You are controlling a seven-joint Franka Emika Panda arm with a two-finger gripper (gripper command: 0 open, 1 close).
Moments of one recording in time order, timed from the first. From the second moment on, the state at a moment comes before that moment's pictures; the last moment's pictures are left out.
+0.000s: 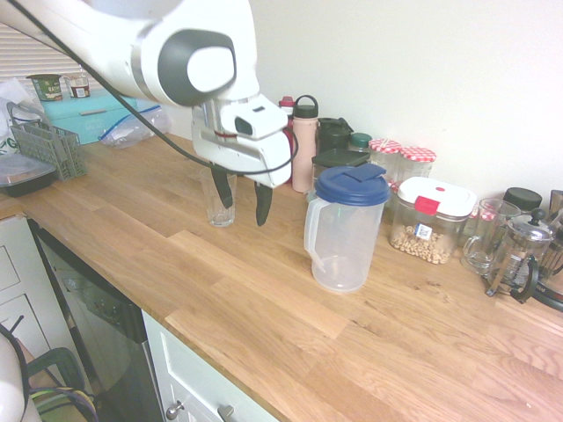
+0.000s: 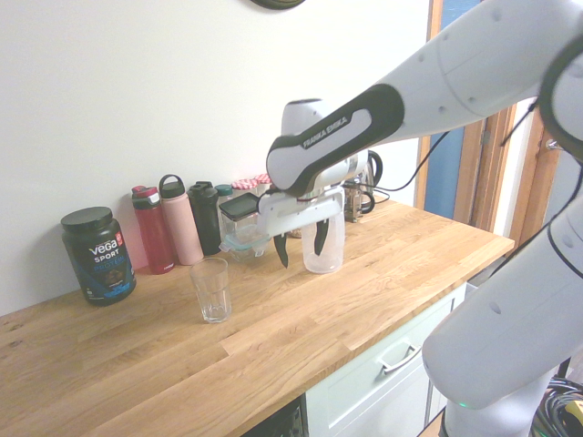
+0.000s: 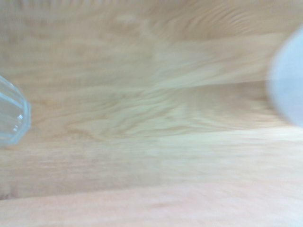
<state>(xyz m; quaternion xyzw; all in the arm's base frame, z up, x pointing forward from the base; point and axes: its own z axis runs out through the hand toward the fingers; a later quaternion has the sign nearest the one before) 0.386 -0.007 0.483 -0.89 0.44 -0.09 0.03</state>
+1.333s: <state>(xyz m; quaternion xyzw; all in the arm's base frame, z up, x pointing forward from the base) 0.390 -0.122 0.480 -0.86 0.46 -0.20 0.05</state>
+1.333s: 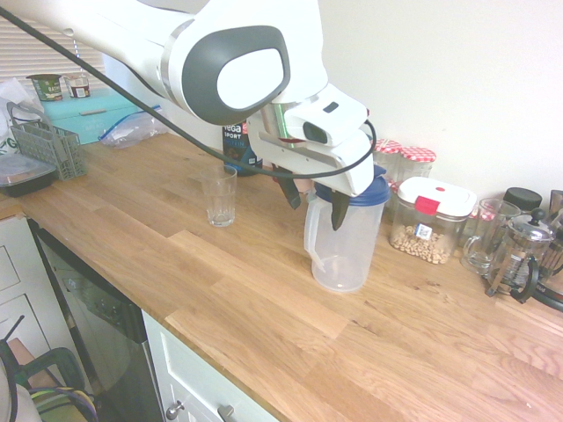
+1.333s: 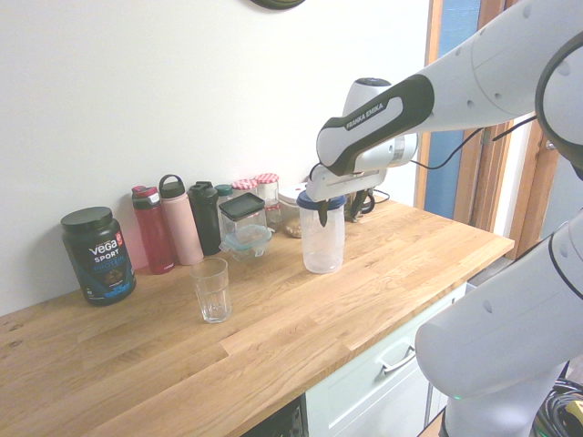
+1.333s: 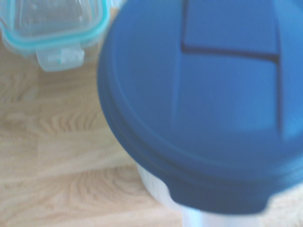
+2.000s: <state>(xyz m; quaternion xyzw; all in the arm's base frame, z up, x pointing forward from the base) 0.399 -0.119 0.453 -0.86 0.47 -0.20 0.05</state>
